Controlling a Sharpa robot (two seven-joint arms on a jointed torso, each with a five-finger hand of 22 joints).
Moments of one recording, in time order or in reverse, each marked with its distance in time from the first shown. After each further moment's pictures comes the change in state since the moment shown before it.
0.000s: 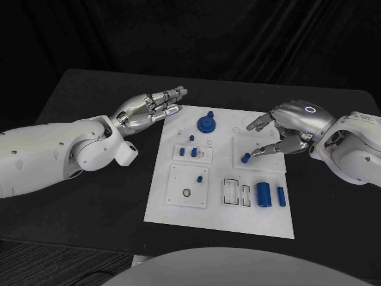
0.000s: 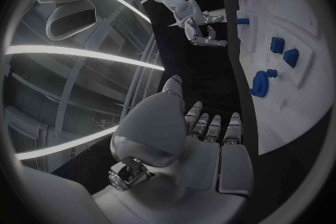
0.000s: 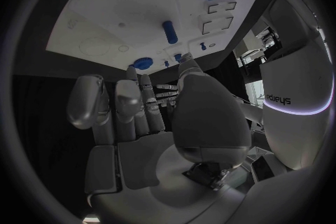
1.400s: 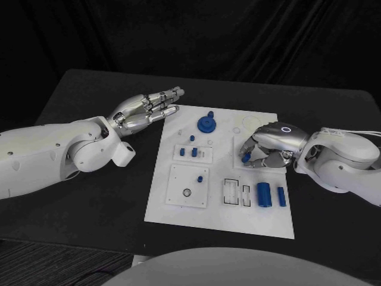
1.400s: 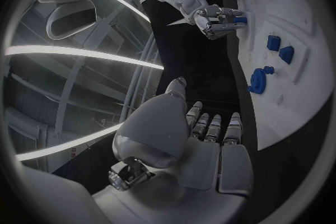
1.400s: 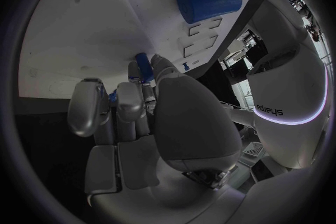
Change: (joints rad) left arm -0.004 -0.018 0.000 0.002 0.000 0.005 0.003; left_hand 0.036 0.037 0.006 -0.039 0.071 0.012 0.001 0.004 0.000 0.003 -0.003 0.000 0.000 0.000 0.007 0.000 0.001 0.000 0.000 0.007 0.000 0.016; right arm -0.085 0.094 0.000 -0.077 0.009 0.079 0.119; right_hand 0.287 0.124 0.125 -0.053 0.240 0.146 0.077 0.061 0.031 0.123 -0.030 0.070 0.010 0.001 -0.013 0.054 0.023 0.000 0.004 -0.011 0.088 0.000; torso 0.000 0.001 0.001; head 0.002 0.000
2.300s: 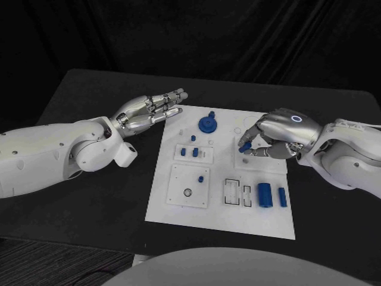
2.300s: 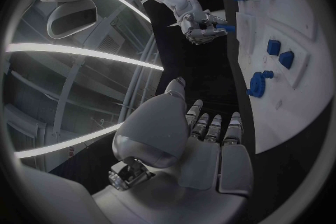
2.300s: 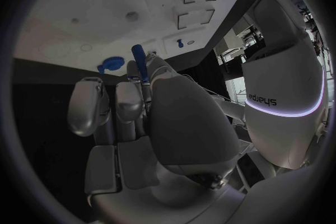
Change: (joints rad) left arm -0.004 0.008 0.000 -0.005 0.000 0.016 -0.004; left_hand -0.006 -0.001 -0.001 0.013 0.000 0.034 0.012 0.006 0.004 -0.001 0.007 0.000 0.000 0.000 0.014 0.000 0.000 0.000 0.007 0.007 0.008 0.016; right arm 0.064 -0.048 0.000 0.094 0.001 -0.105 0.029; right_hand 0.091 0.009 0.063 -0.031 -0.032 0.083 -0.013 0.043 0.031 0.045 -0.002 0.004 -0.008 -0.003 -0.011 -0.016 -0.034 0.000 0.000 -0.007 -0.014 0.001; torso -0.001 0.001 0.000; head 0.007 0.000
